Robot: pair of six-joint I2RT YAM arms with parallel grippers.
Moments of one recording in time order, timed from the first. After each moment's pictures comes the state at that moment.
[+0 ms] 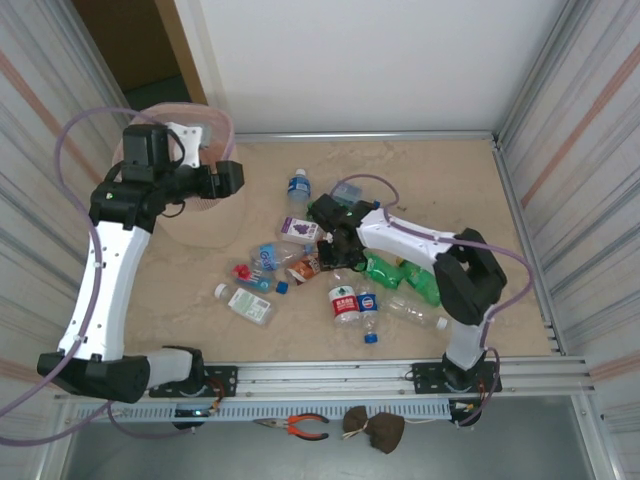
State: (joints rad) left arm -0.17 1.25 1.57 -0.92 0.38 -0.15; right arm 0.80 1.80 1.39 -0.88 -0.03 0.60
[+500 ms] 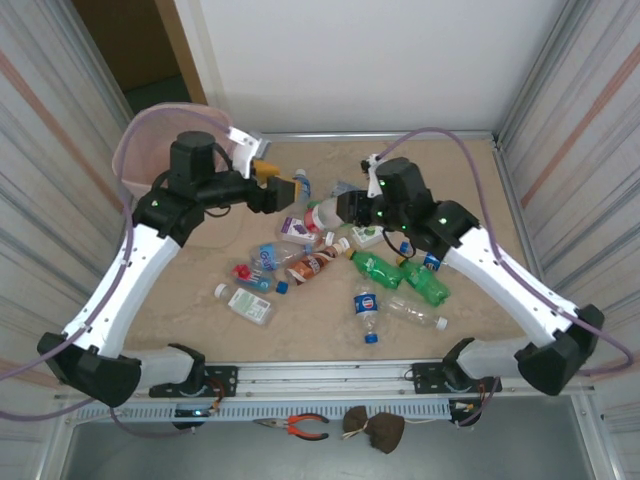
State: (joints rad) left arm -0.42 1.25 1.39 -0.53 0.62 -0.10; right arm 0.70 1.25 1.33 -0.61 -0.03 0.52
